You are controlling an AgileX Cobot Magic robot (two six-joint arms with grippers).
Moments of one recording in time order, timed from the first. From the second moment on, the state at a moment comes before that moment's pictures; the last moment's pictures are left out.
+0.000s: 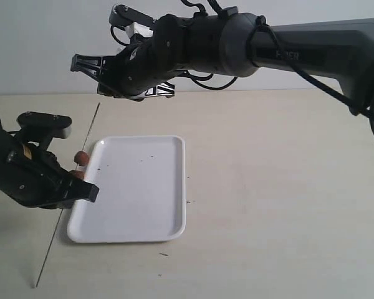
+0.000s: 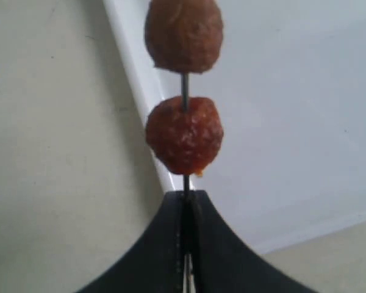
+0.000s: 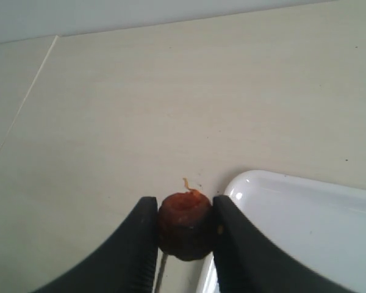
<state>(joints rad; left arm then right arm) -0.41 1.67 -0.81 -0.08 0.41 -0.06 0.55 2.22 -1.84 0.30 0.37 0.33</state>
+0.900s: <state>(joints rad) -0.41 1.67 -0.81 -0.21 0.41 0.08 0.55 2.22 -1.84 0.30 0.35 0.33</state>
